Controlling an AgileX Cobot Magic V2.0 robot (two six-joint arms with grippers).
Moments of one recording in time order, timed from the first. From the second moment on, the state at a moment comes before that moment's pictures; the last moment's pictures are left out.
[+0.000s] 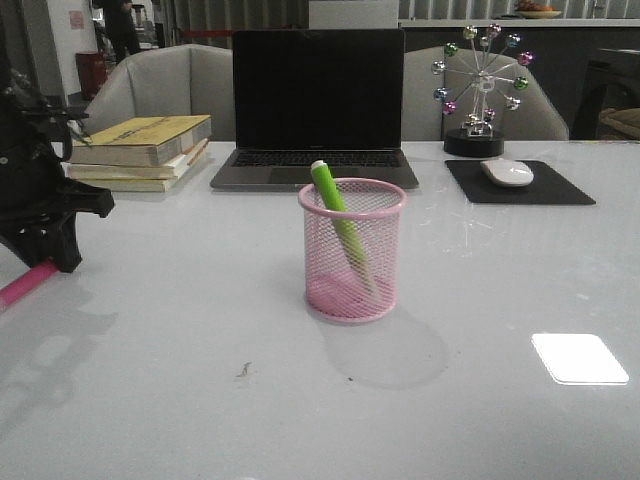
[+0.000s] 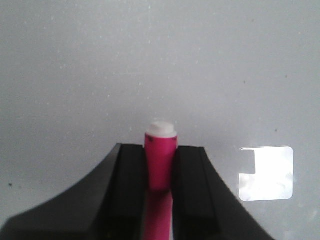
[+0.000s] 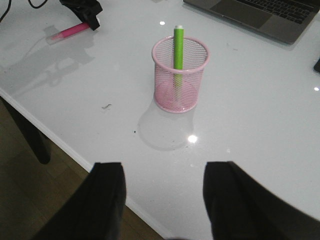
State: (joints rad) left arm -0.09 2.06 -1.43 -0.05 0.72 0.06; right arm 0.57 0.44 -0.50 0.07 0.59 -0.05
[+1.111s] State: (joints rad) left arm -0.75 1.49 -0.71 -0.15 -0.81 0.03; right arm 0.57 0.44 -0.50 0.07 0.59 -0.05
